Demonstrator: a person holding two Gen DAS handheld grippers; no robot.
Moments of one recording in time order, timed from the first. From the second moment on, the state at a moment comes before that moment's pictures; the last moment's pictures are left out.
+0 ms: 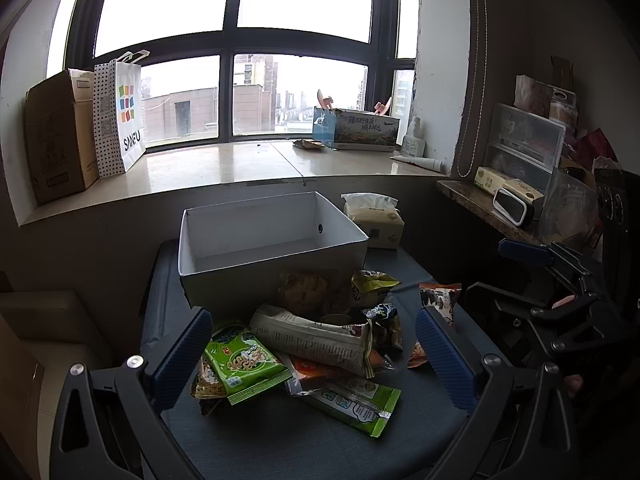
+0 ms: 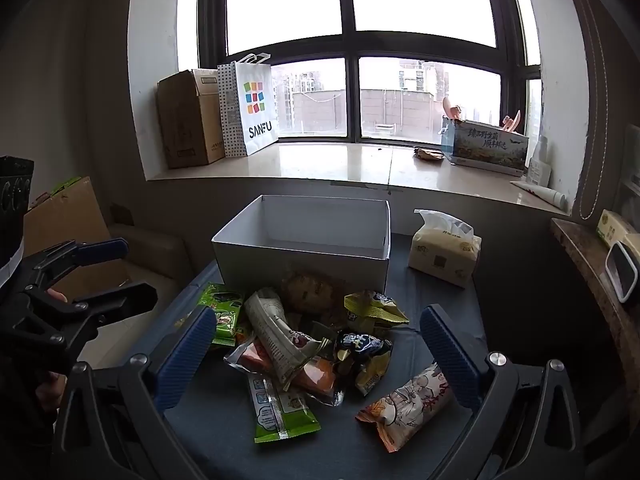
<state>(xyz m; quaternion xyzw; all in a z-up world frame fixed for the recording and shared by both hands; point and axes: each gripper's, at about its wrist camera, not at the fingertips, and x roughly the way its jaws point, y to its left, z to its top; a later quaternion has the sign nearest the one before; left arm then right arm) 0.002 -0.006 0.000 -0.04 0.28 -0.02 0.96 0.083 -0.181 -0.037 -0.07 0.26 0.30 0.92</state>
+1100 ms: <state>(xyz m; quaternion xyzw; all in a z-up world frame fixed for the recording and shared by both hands) 0.007 0.014 -0.024 -0.06 0.27 0.00 0.96 0.217 -0.252 -0.205 0.03 0.52 0.06 0.85</state>
